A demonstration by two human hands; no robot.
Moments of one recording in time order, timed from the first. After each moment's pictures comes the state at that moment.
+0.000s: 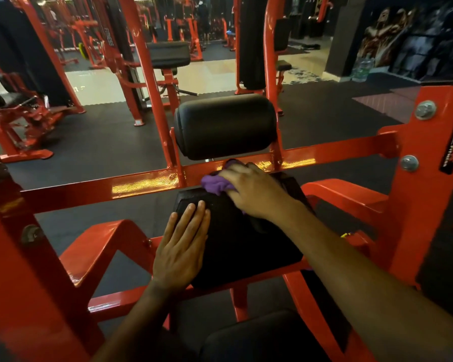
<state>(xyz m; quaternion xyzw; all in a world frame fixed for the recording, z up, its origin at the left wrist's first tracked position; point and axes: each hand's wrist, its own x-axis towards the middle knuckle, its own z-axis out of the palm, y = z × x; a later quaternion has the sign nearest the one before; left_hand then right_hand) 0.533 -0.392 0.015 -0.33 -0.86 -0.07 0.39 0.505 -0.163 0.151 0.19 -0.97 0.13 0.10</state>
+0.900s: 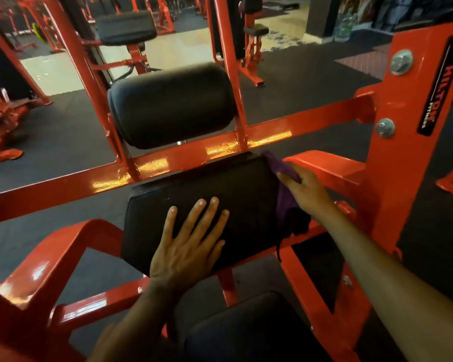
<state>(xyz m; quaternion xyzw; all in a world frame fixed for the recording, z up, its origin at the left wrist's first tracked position) 0.546 -0.323 0.010 -0.36 -0.86 0.09 0.35 0.537 -0.013 0.054 -0.06 -0.84 0.52 0.15</state>
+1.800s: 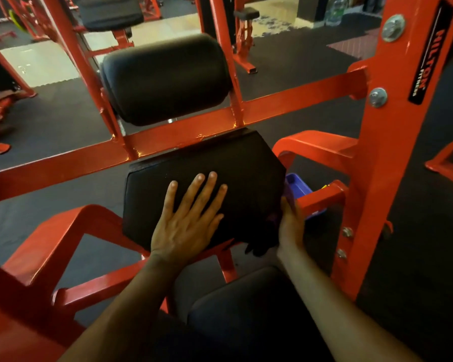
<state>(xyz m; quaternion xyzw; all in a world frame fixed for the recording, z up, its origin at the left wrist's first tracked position) 0.547 -0.326 0.011 -0.38 -0.85 0.09 0.35 0.594 -0.101 -0.055 -0.32 -0.51 0.76 0.26</state>
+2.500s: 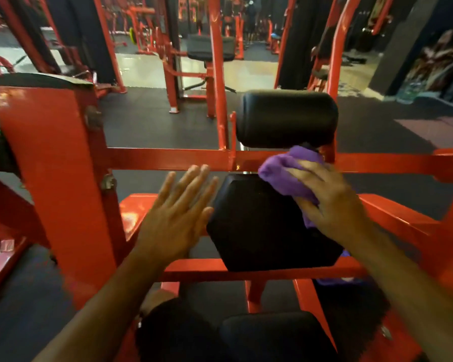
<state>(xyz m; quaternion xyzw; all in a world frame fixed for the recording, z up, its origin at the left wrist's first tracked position) 0.564 -0.477 0.087 -0.26 -0.89 -0.03 0.38 0.569 -0.150 0.145 0.27 -0.90 0.17 0.30</state>
